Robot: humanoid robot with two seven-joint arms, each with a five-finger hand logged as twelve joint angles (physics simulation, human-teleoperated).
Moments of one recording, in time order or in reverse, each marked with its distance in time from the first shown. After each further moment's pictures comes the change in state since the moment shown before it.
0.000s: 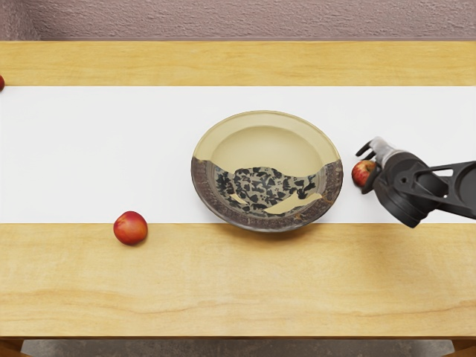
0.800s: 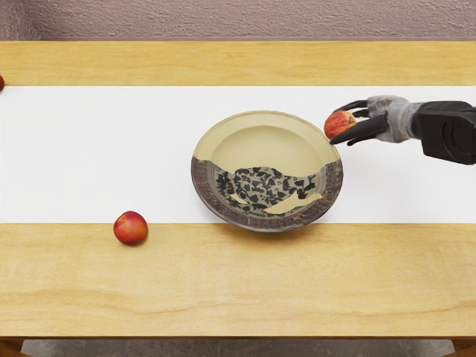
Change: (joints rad) left arm 0.000 0.000 0.000 0.000 0.000 0.000 0.000; right arm -0.292 -0.205 0.840 0.042 0.226 0.375 0.000
